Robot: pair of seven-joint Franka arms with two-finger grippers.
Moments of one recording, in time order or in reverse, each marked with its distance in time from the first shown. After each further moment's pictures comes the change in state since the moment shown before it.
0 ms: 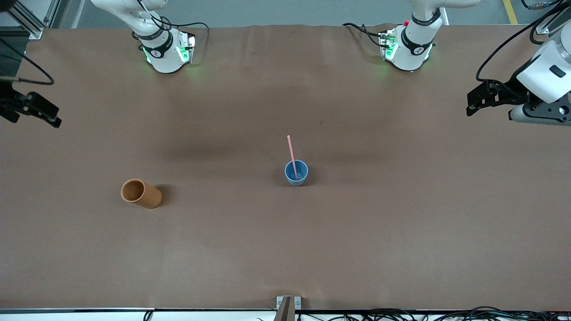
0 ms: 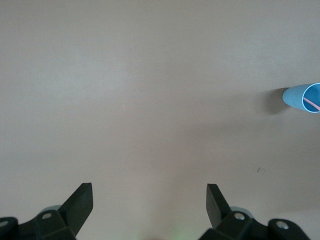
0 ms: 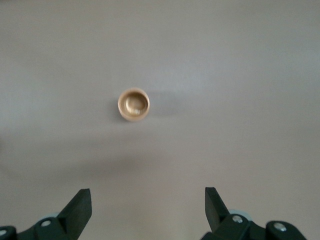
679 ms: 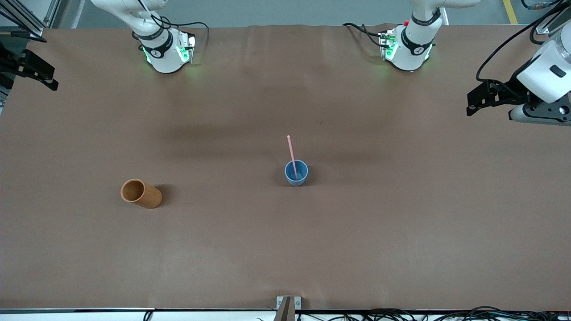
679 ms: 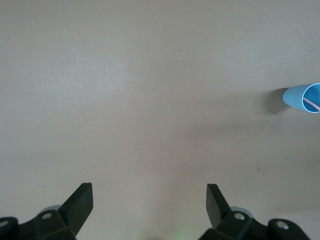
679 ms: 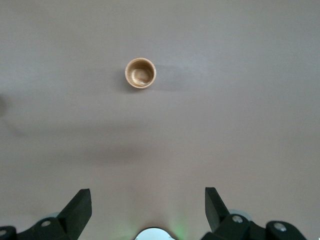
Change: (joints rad) left arm 0.000 0.000 0.000 0.000 0.000 0.000 0.000; right arm 0.001 -0.059 0.002 0.014 0.036 -0.114 -0.070
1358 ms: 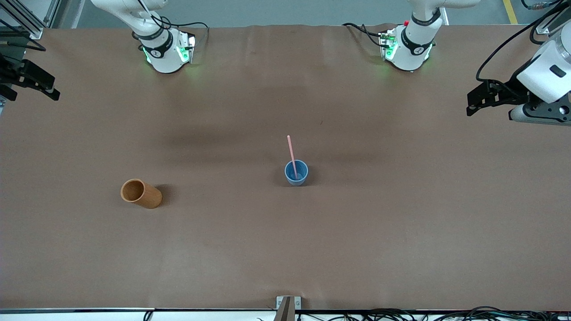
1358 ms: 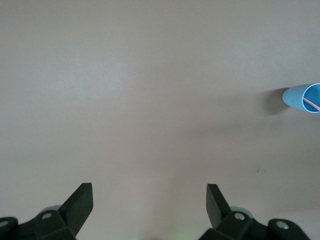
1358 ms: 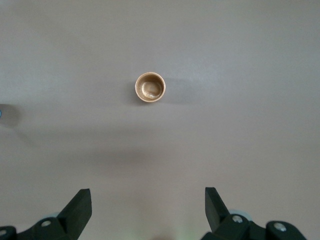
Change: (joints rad) left arm 0.000 0.000 0.000 0.000 0.000 0.000 0.000; right arm 0.009 0.030 -0.021 -0.001 0.028 0.073 -0.022
